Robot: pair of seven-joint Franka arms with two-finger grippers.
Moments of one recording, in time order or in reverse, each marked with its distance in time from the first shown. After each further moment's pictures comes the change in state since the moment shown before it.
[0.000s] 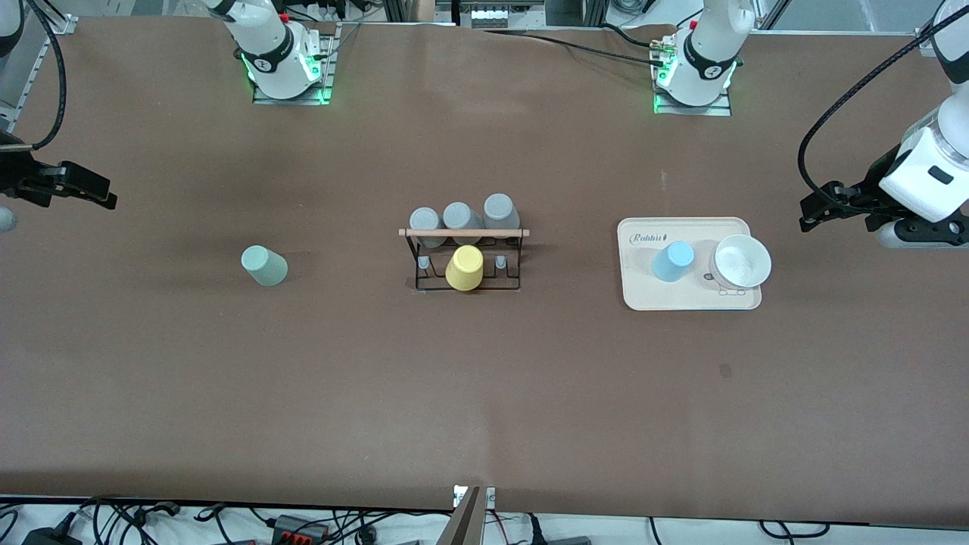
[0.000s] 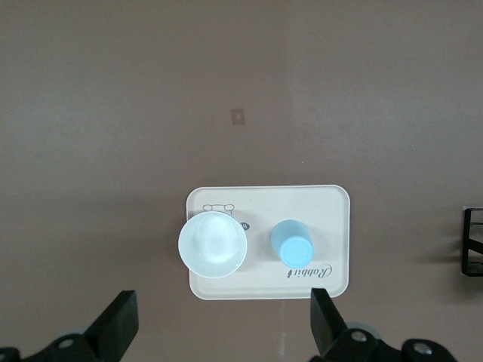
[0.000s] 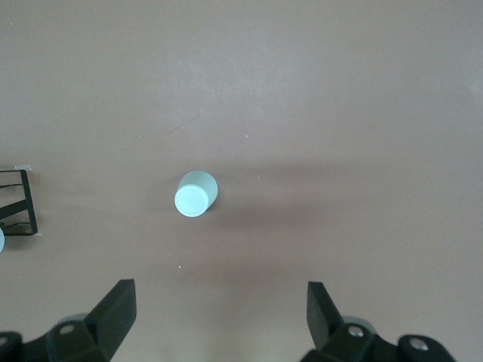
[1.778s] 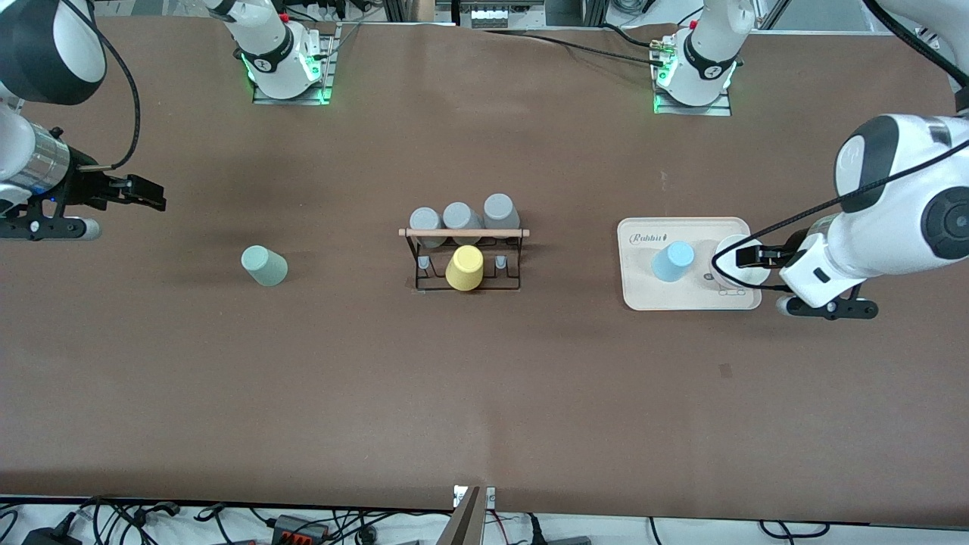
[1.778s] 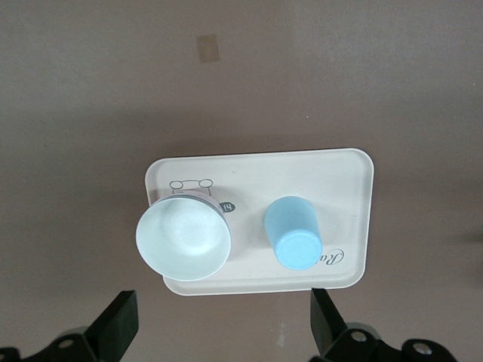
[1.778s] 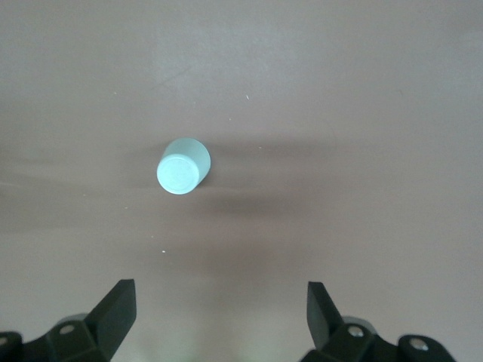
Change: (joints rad) left arm -0.033 0.276 -0.005 0.013 -0.016 0.004 0.004; right arm 0.031 -0.047 -0.002 -0.276 -0.043 0.139 0.000
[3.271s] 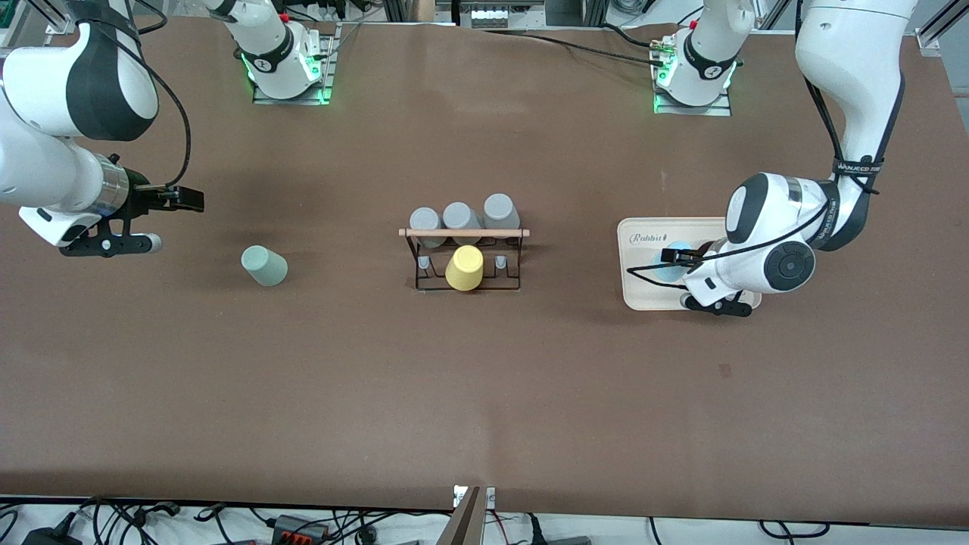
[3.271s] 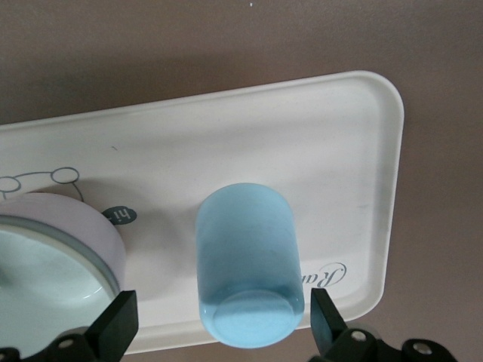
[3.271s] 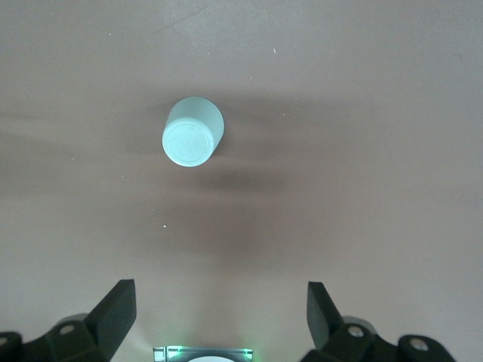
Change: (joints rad) left arm -0.008 0.118 -0.077 -0.308 -0.020 0.303 0.012; right arm 0.049 0.059 0.000 -0.045 -0.004 -0.022 0.000
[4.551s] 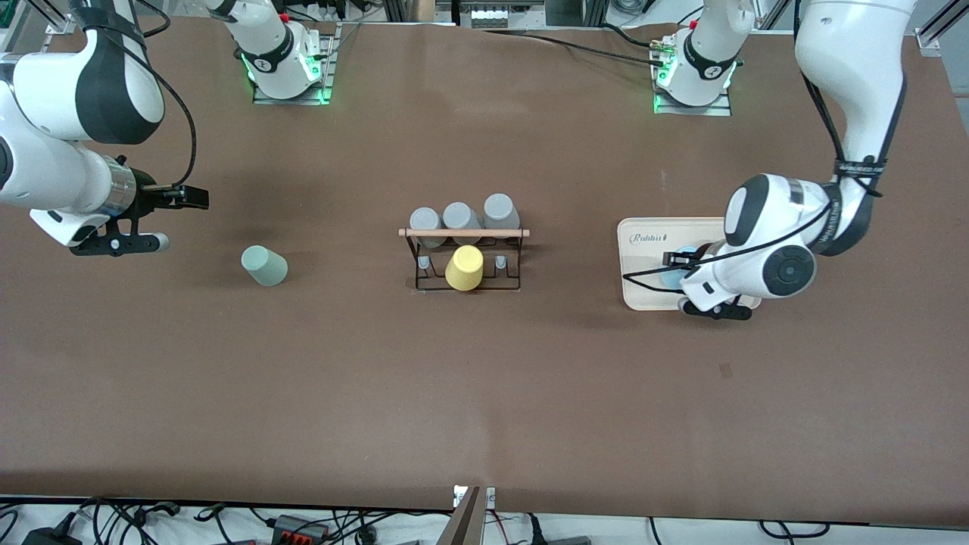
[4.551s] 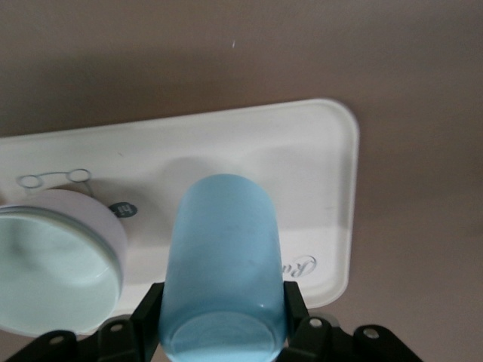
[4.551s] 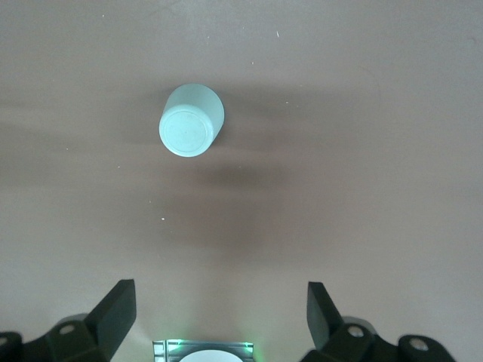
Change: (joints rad) left arm -0.011 0.007 -0.017 0.178 -0.001 -0.170 -0.047; right arm 0.000 0.000 0.000 -0.027 0.000 0.000 0.000
